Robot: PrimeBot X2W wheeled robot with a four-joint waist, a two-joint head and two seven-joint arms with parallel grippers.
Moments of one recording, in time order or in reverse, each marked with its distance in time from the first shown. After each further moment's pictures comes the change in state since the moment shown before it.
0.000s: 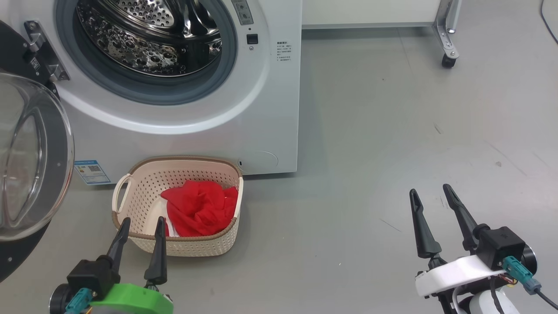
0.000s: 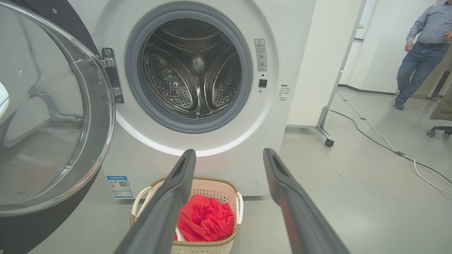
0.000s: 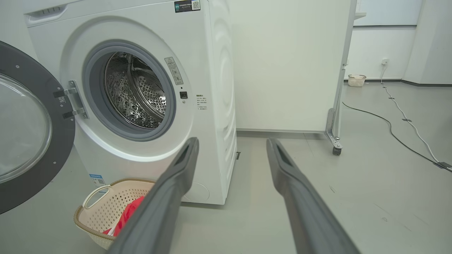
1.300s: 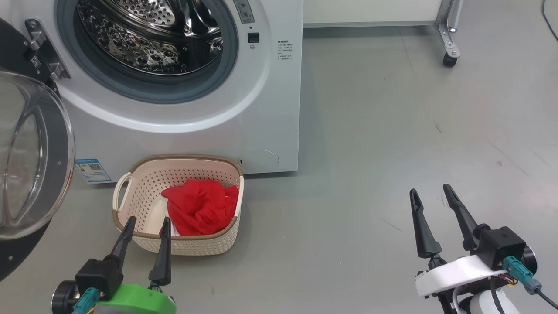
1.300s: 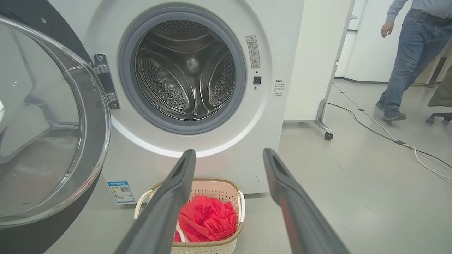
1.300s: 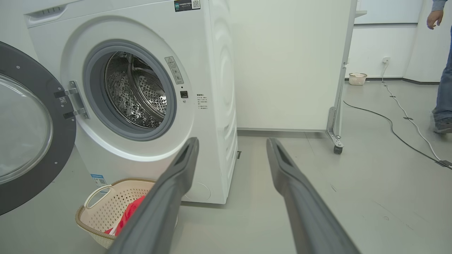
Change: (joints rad) left arm 0.000 0.008 -0.019 -0.008 0.045 0.013 0.000; right arm 0.000 0.000 0.000 0.000 0.007 0.000 0.000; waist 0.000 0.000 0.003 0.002
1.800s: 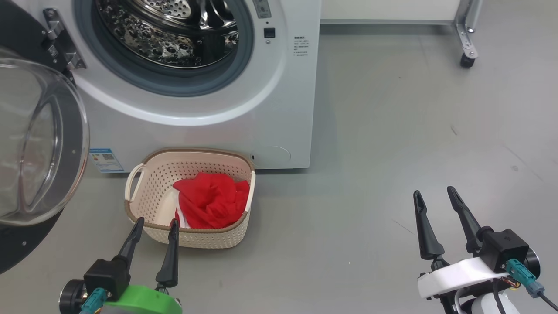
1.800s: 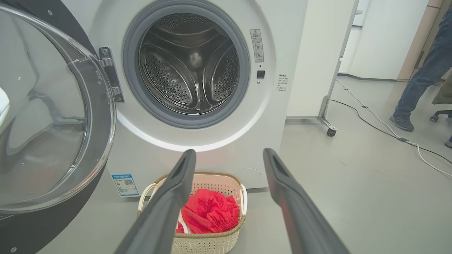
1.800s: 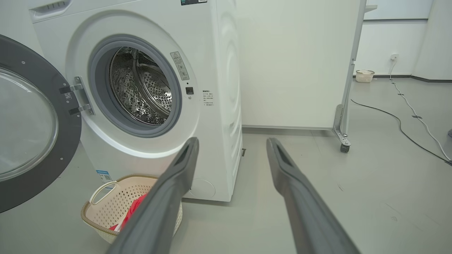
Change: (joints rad) left arm -0.001 -0.001 -0.024 0.003 0.002 0.000 0.000; right arm 0.014 0.000 -0.007 -0.010 0.001 -0.002 0.000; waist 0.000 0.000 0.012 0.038
